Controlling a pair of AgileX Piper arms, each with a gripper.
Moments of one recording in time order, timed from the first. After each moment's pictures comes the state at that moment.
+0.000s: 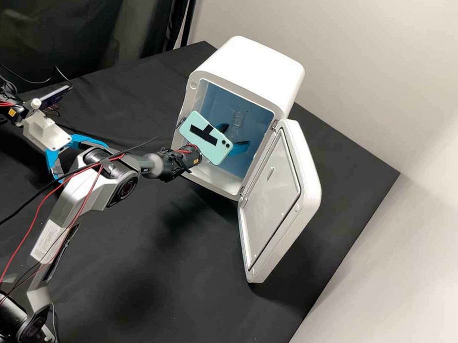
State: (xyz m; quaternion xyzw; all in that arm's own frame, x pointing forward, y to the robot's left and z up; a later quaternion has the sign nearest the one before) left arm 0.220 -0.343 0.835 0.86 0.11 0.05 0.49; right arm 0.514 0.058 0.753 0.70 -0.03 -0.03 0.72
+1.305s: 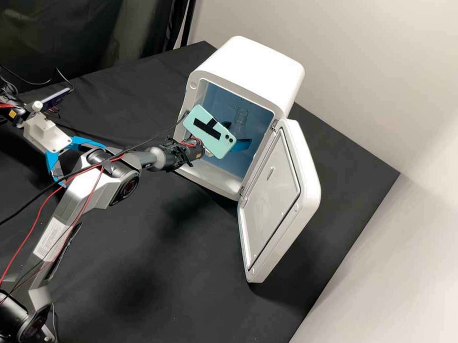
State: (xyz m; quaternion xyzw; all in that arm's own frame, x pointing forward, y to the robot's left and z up) left arm 0.221 -0.340 0.832 0.86 0.12 0.05 0.50; right arm 0.531 0.066 0.744 0.69 -0.03 -0.06 0.72
